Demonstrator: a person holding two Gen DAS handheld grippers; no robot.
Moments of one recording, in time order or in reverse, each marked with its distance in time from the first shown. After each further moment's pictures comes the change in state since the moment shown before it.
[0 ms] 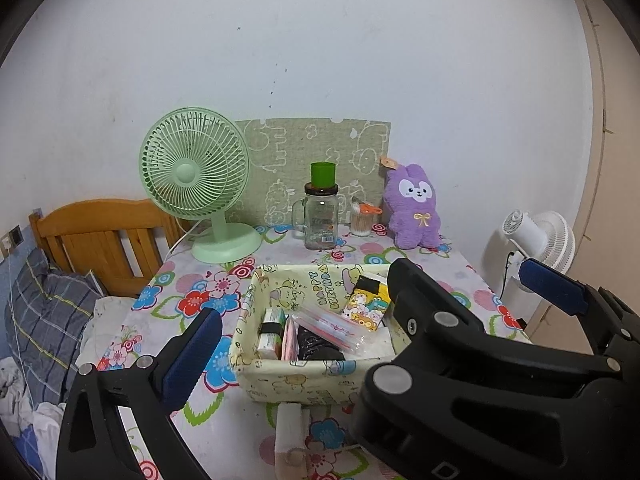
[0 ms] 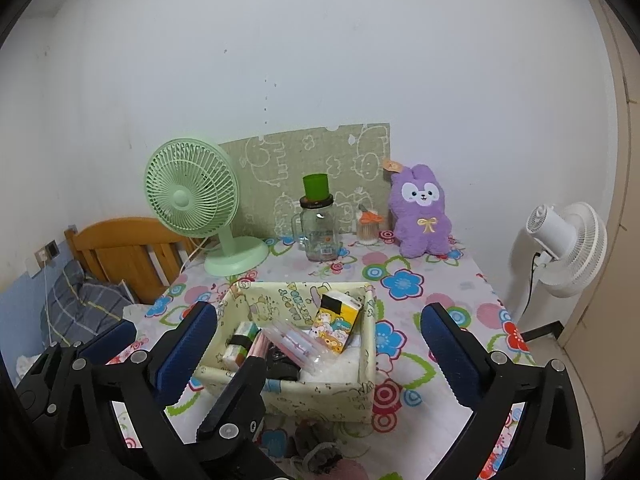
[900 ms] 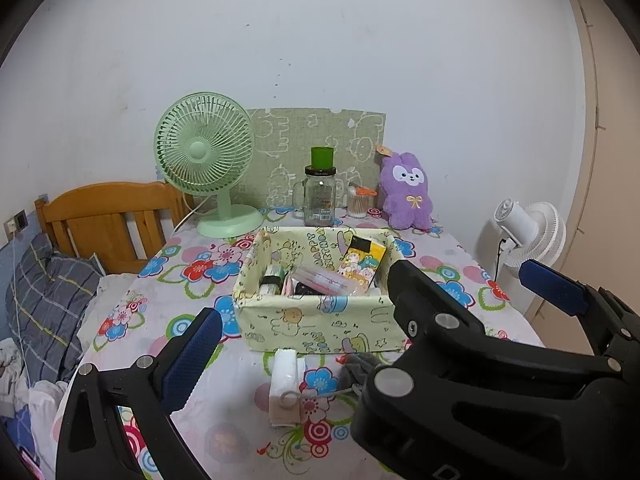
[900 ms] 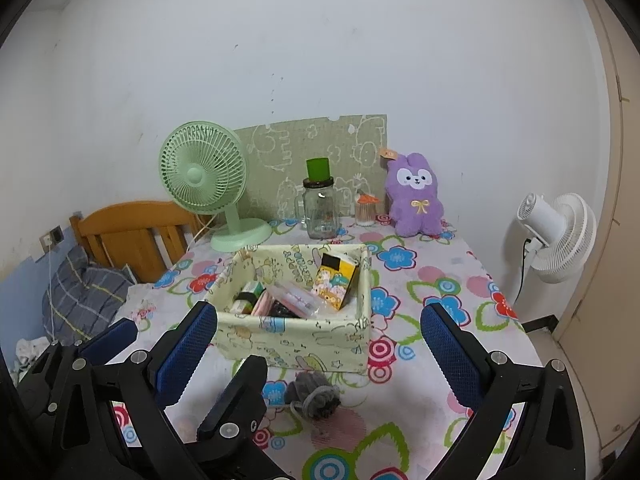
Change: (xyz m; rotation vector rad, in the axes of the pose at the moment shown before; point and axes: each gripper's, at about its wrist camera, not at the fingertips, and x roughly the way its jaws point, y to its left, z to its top) left arm -0.034 -0.003 -0.050 -0.014 -0.002 0.003; right arm -0.039 0.004 -0.049 -0.017 0.011 0.002
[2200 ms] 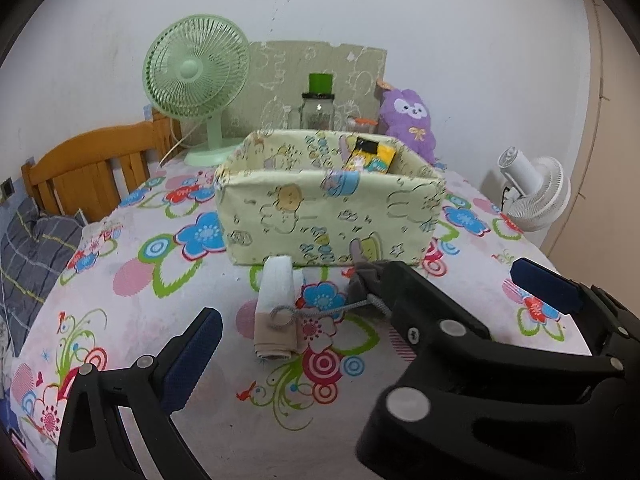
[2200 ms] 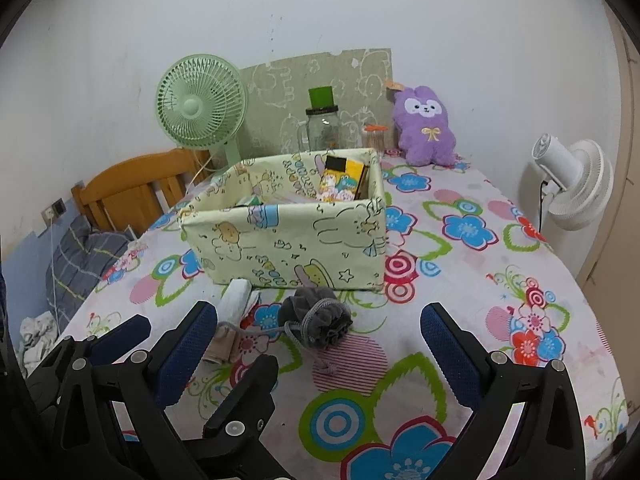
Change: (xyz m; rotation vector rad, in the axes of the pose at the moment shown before) left arm 0.048 0.012 -0.074 -0.011 0.156 -0.030; right arm 0.045 -0.003 -0.080 0.026 0.144 0.037
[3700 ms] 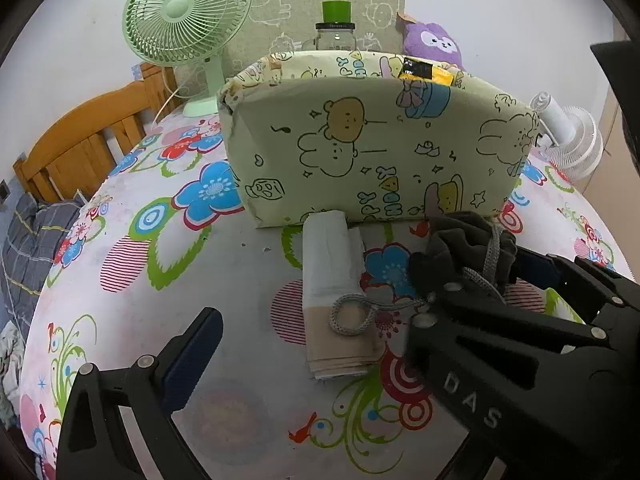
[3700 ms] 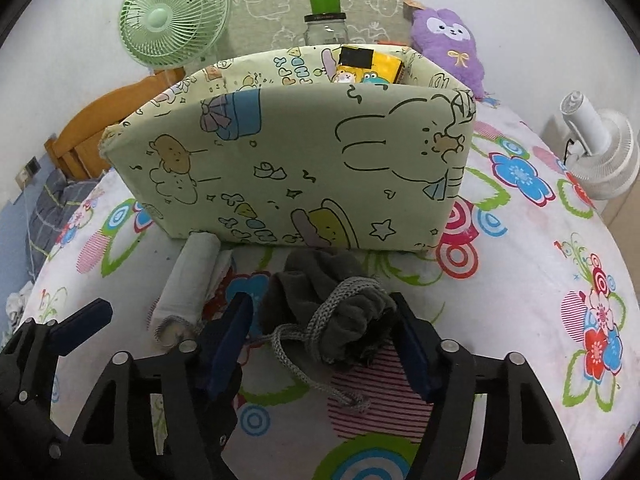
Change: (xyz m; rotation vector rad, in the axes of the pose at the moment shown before) left arm 0.067 0.031 0.001 0.063 0.208 0.054; right arm 0.101 0.012 -0.003 -0.019 0.257 -0.062
